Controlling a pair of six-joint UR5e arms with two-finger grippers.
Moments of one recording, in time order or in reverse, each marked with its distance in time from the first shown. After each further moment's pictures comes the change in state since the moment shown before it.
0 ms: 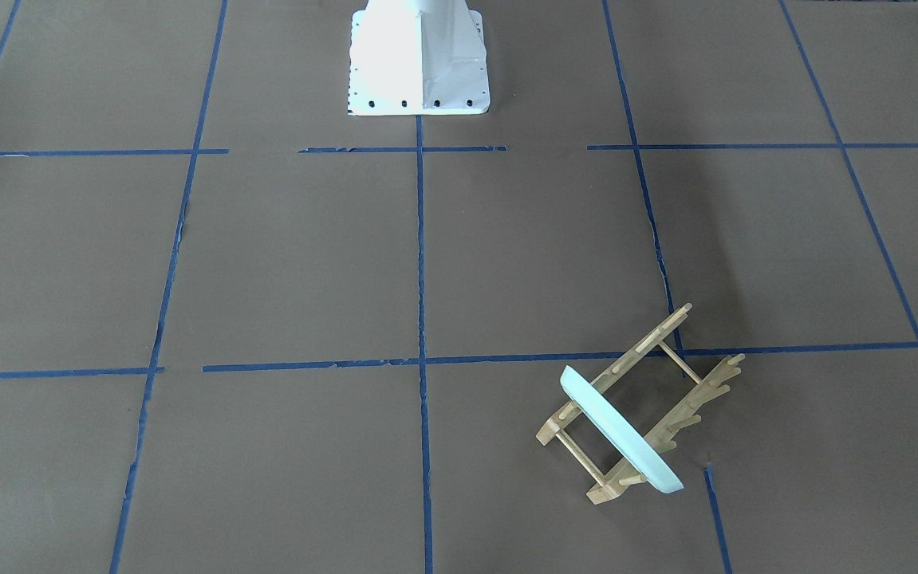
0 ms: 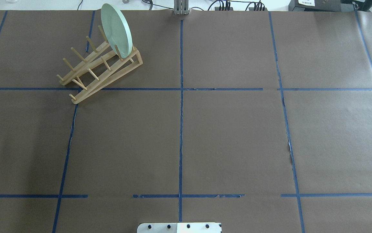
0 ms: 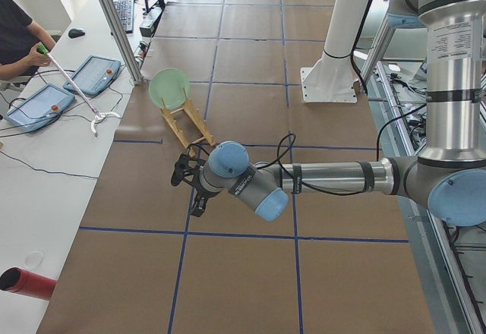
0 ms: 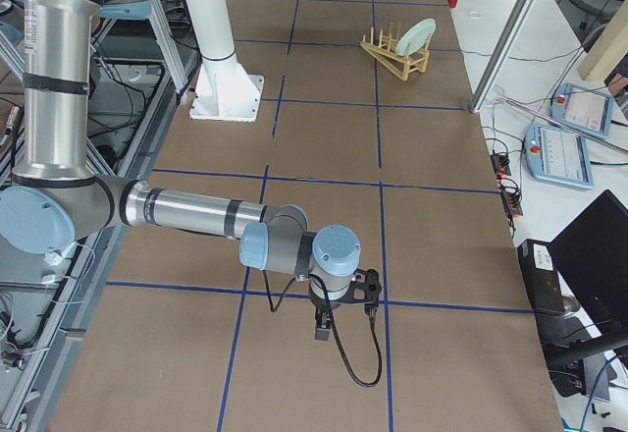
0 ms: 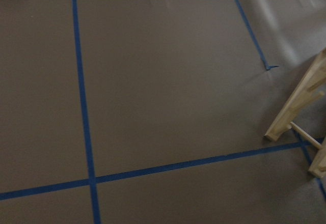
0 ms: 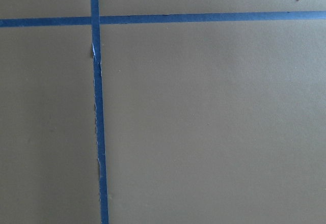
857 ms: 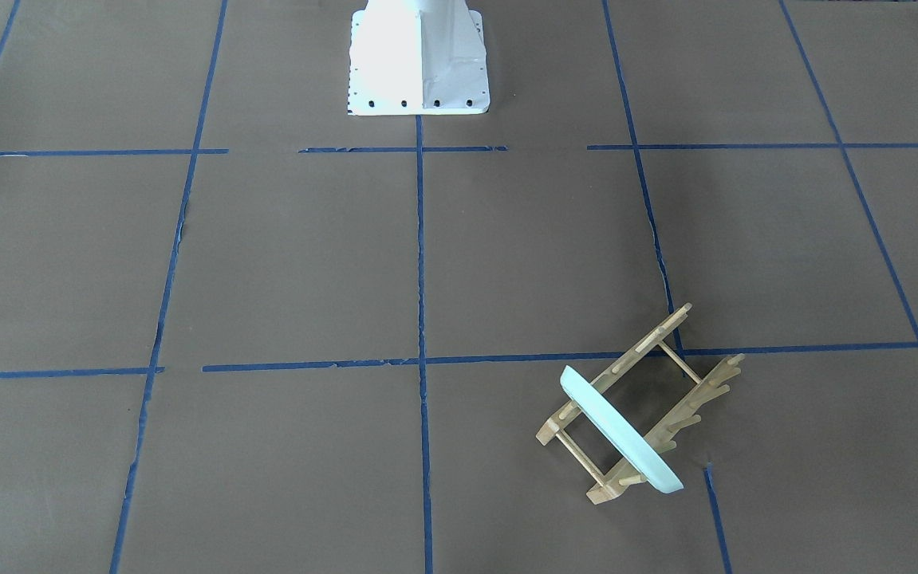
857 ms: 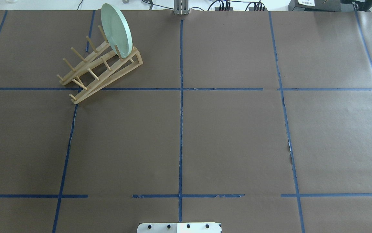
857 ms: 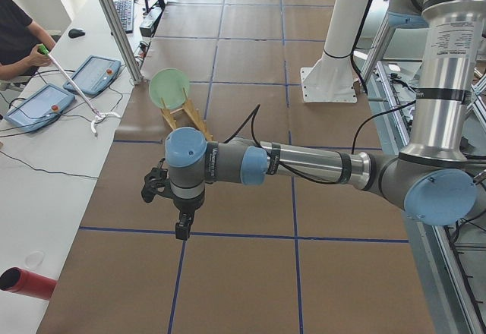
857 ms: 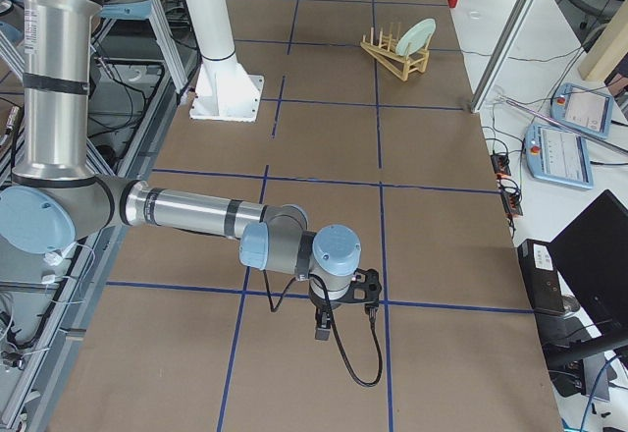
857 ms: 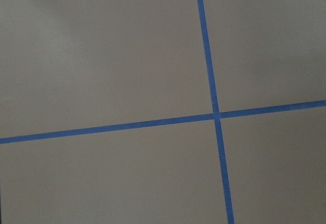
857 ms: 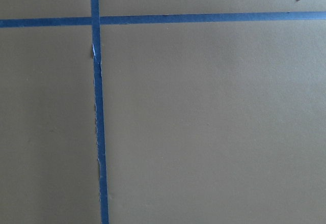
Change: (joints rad) left arm -0.134 -0.183 -0.048 0.720 0.094 0.398; right arm 0.000 0.000 0.000 0.000 0.000 0.000
